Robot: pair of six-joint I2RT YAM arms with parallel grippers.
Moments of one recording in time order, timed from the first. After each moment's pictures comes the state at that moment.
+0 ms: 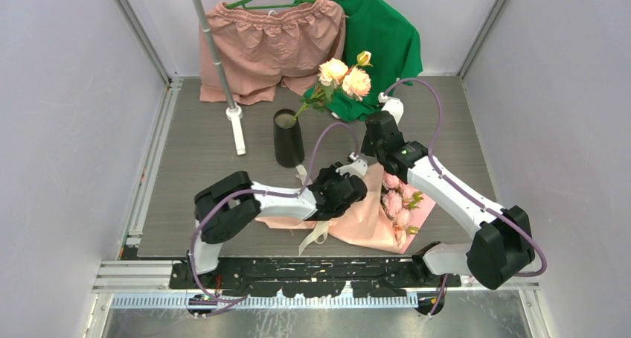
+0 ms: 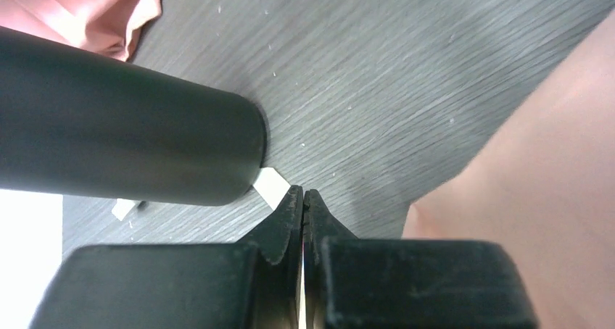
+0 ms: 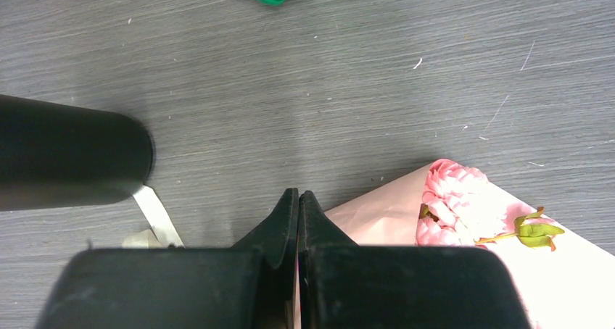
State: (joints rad) left arm -1.17 2.00 1.18 0.05 -1.02 0.01; right arm 0.53 1.29 1.00 -0.37 0.39 0.53
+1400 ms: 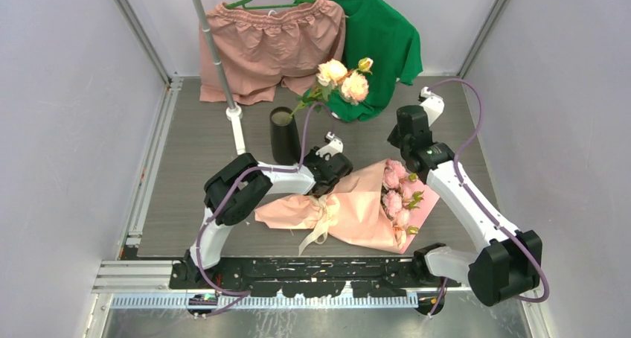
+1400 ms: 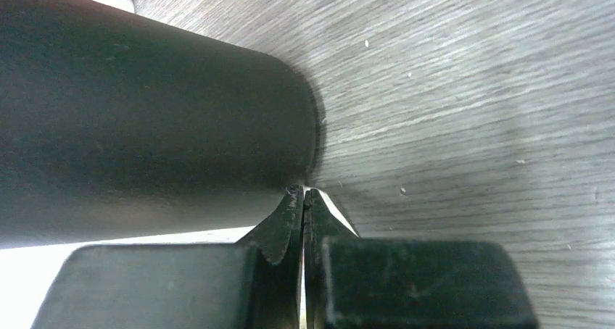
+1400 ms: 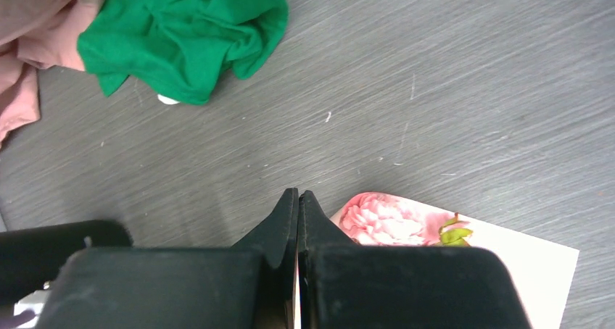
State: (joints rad) left arm -0.97 2.10 1.29 -0.16 -1.02 -0.17; right arm 0.34 1.18 0.97 -0.36 0.44 0.60
